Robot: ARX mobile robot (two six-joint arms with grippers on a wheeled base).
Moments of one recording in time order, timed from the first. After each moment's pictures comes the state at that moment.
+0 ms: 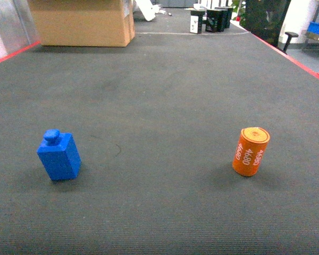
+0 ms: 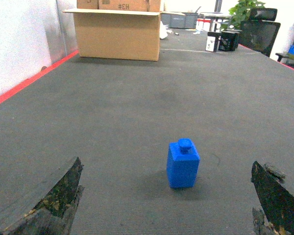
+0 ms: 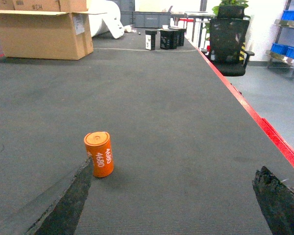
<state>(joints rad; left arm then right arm) 0.00 0.01 0.01 0.00 0.00 0.00 0.00 0.01 0.01 0.00 0.00 0.00</state>
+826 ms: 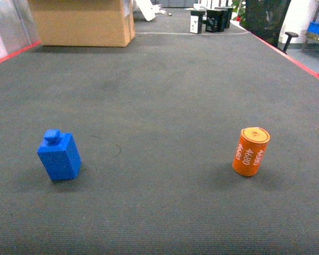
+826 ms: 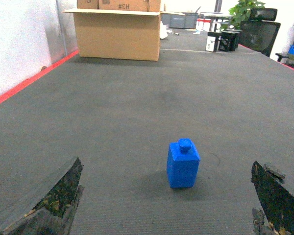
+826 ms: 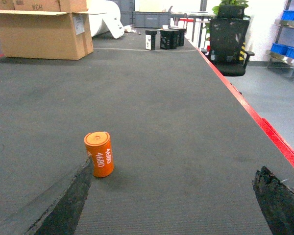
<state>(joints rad) 0.00 0.01 0.01 0.00 0.00 0.00 0.00 0.01 0.01 0.00 0.00 0.00</state>
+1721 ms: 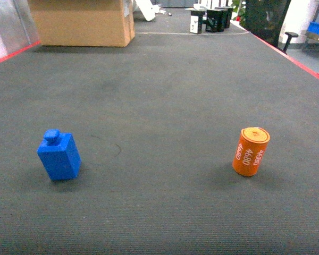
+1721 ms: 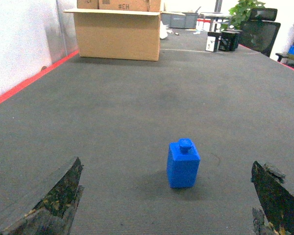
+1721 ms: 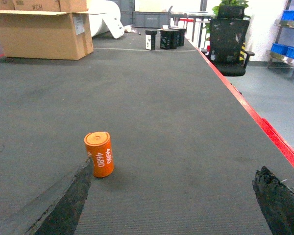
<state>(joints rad) 0.00 0.01 0.01 0.00 0.00 0.00 0.00 0.01 0.01 0.00 0.00 0.00</state>
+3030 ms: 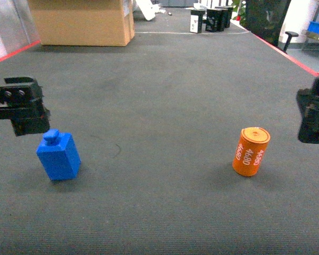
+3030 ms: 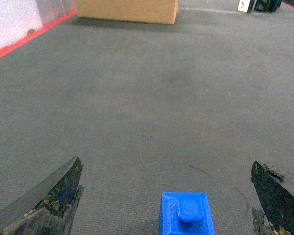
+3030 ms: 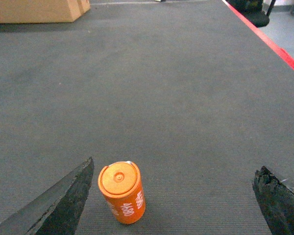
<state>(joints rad) -0.20 1.57 0.44 0.97 -0.28 -0.05 0.28 1.47 0.44 0.83 0.26 0.12</state>
